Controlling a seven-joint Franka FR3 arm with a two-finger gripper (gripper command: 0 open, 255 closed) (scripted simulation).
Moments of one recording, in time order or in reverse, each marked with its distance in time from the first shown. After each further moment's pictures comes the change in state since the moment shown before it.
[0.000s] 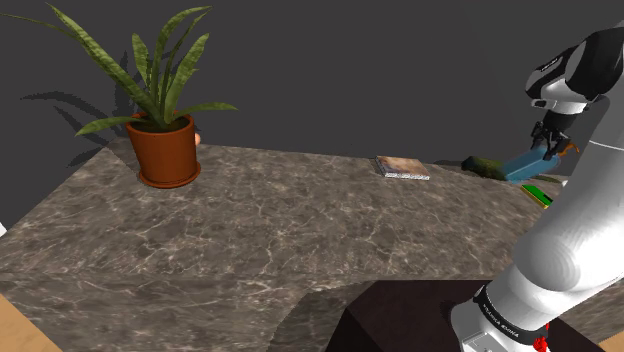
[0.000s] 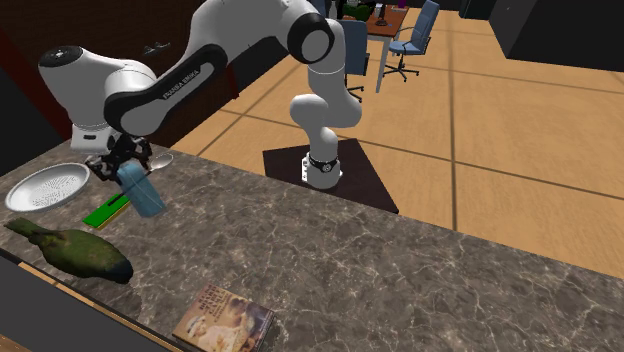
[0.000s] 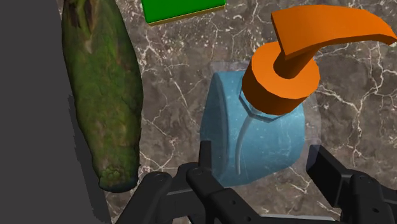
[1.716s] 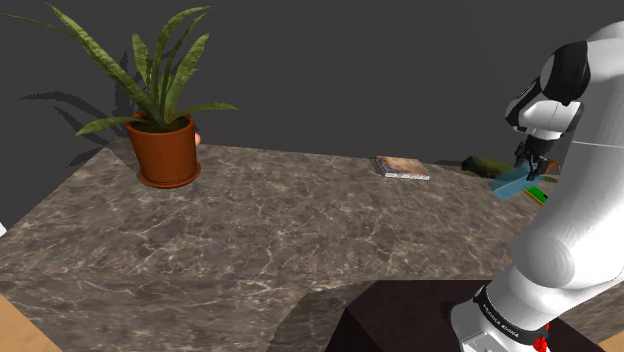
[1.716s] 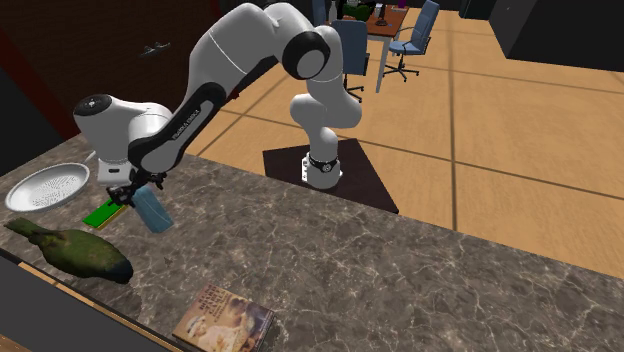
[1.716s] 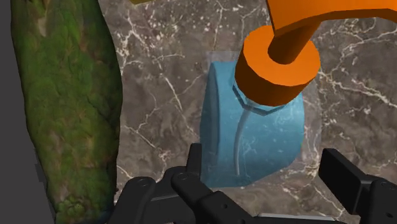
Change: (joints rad) arm -0.062 0.125 0.070 -0.120 0.114 0.212 -0.043
